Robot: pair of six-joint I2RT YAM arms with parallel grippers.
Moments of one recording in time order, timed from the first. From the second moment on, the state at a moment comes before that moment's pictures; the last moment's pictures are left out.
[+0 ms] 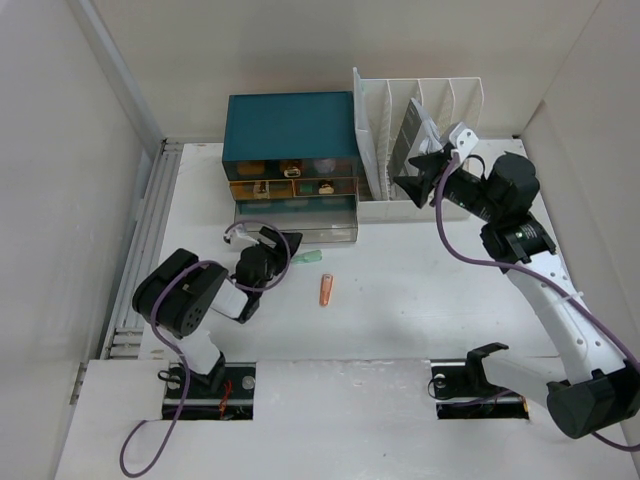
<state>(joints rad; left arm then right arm) -0.48 1.69 0.29 1.10 -0.19 -1.19 0.30 1.07 1.12 -0.04 -0.56 -0.16</state>
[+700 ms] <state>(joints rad) -0.61 1.14 0.38 0.43 -0.35 -0.78 0.32 1.33 1.12 -0.38 -0.88 -0.81</state>
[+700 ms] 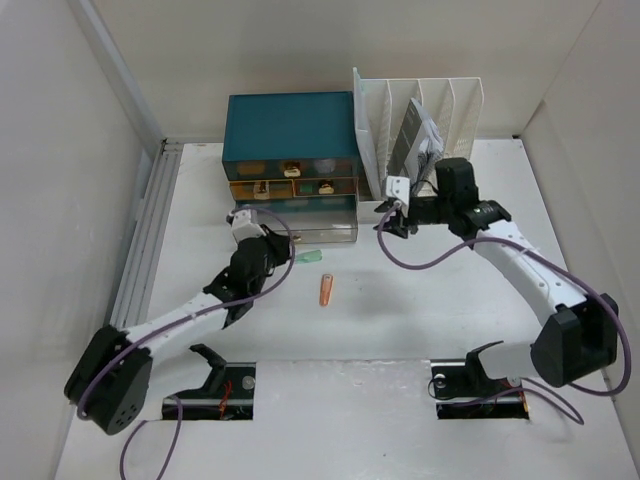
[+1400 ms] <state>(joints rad) -0.61 0.42 0.59 -0.07 -0.39 -0.20 0.83 1.73 1.22 -0.36 -0.44 -0.90</state>
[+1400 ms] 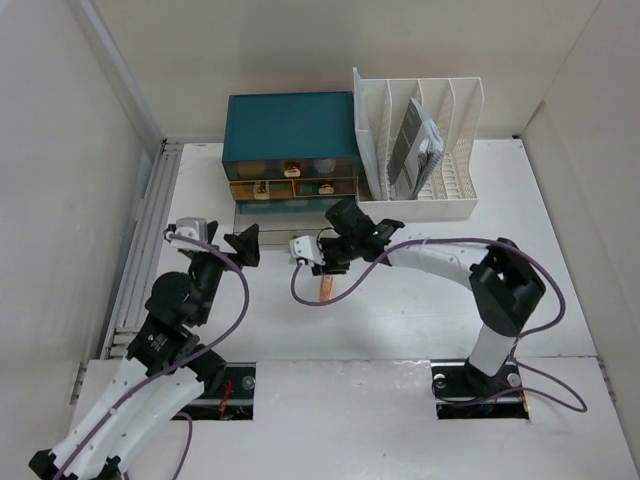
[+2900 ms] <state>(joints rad) -0.61 0.25 0.57 -0.06 -0.37 -0.13 0.84 2.13 1.58 -0.50 -0.38 -0.88</state>
